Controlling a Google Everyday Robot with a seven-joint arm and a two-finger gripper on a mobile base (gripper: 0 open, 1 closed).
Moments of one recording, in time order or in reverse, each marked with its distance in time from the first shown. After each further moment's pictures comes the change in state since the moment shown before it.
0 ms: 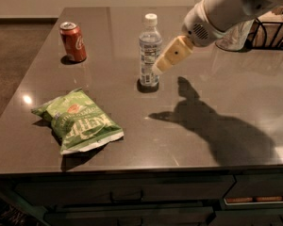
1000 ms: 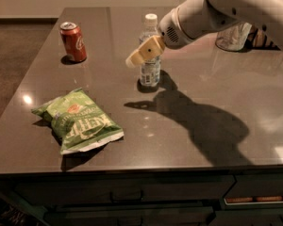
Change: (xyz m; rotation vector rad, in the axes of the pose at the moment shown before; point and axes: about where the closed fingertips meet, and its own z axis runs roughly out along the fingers) arm -0.046 0.002 0.055 -0.020 -0.157 0.093
